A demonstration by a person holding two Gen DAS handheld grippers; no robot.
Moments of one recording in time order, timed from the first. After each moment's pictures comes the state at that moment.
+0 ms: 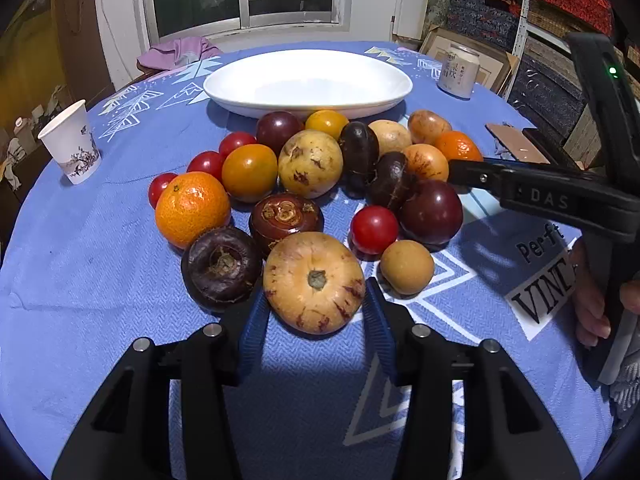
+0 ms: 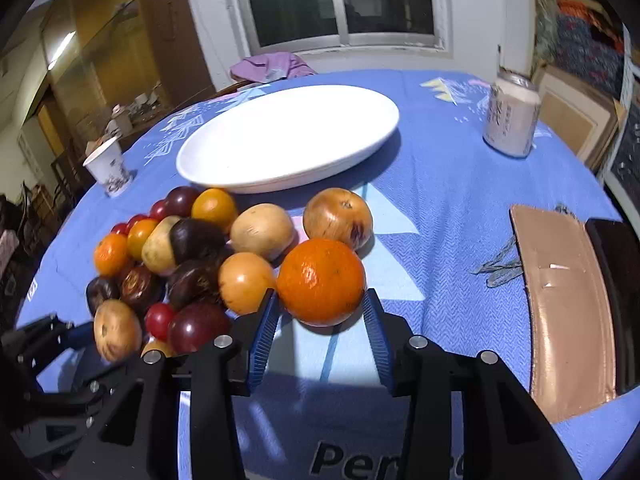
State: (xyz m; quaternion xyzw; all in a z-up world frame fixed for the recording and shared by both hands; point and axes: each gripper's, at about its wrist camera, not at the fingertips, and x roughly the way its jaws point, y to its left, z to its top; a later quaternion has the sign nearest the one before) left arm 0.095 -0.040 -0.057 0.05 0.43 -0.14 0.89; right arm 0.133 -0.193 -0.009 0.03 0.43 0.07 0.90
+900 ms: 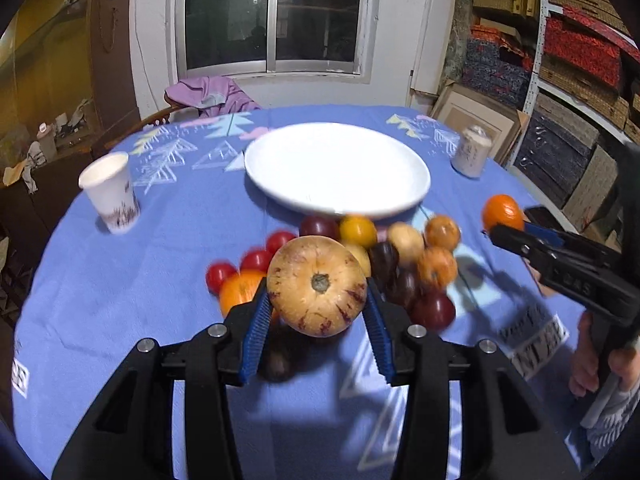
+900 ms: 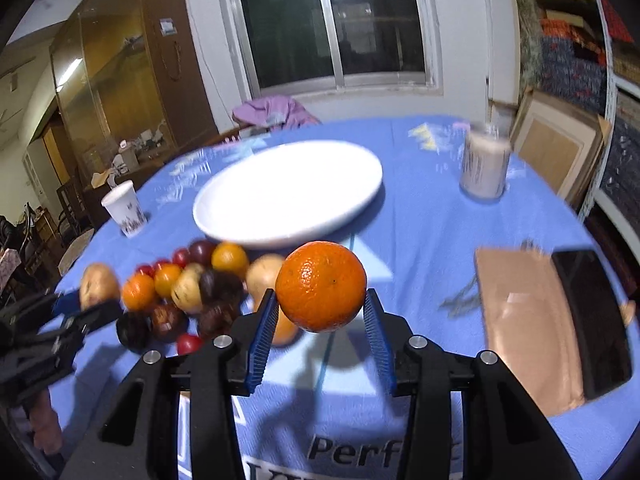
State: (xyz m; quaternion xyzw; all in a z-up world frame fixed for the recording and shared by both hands) left arm 0.113 -0.015 0.015 0.01 0.36 -0.11 0.93; right arm 0.114 -0.203 0.051 0.03 0.35 0.06 0.93
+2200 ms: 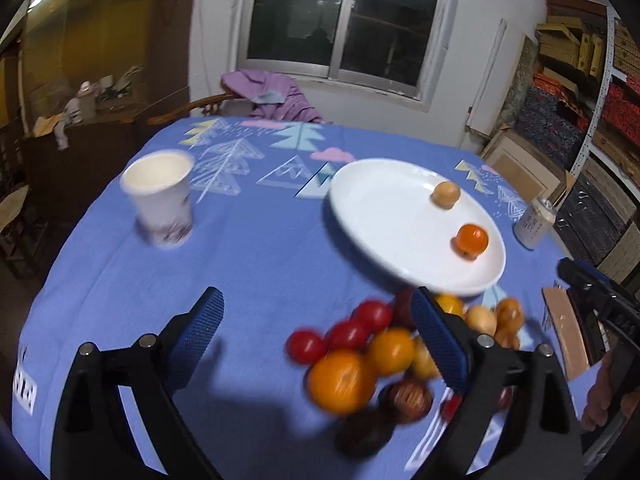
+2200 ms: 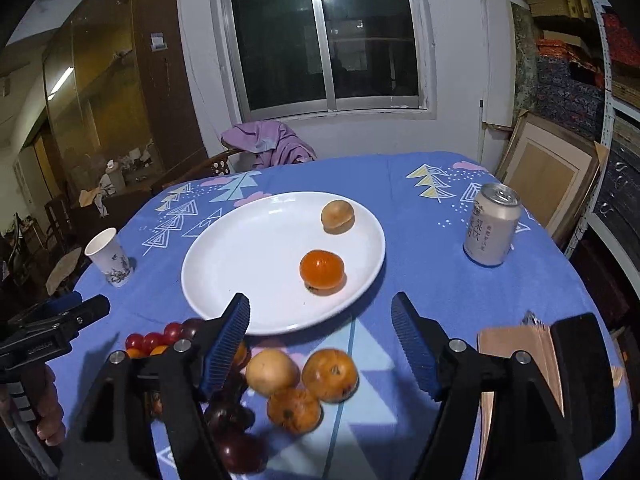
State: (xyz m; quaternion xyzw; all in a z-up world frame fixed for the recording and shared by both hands) left arm 0.156 0.057 0.013 -0.07 0.36 -0.03 0.93; right arm 0.138 -0.190 0.068 0.02 0.33 0.03 0.94
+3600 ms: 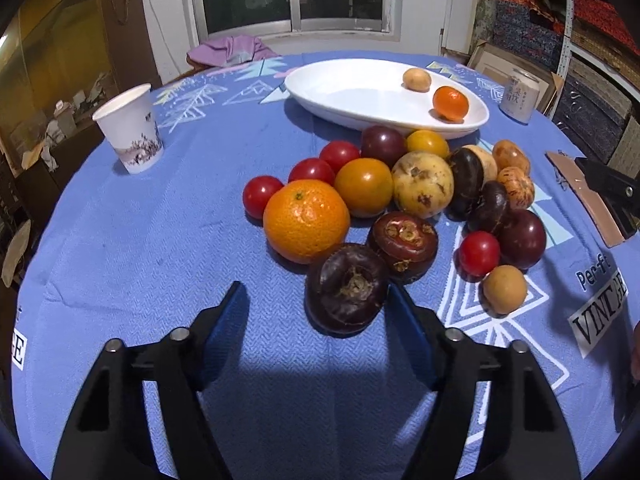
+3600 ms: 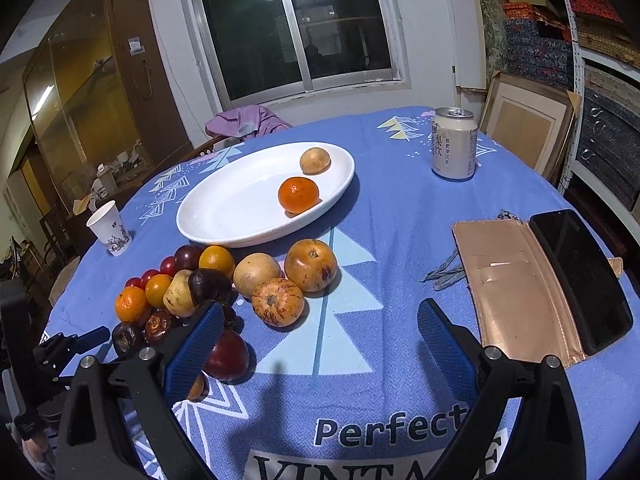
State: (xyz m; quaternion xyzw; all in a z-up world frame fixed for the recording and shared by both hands) left arm 0.112 0.009 -0.055 0.04 0.43 -0.06 0.90; right arm 0.091 -0.206 0.027 0.07 0.36 0.01 0.93
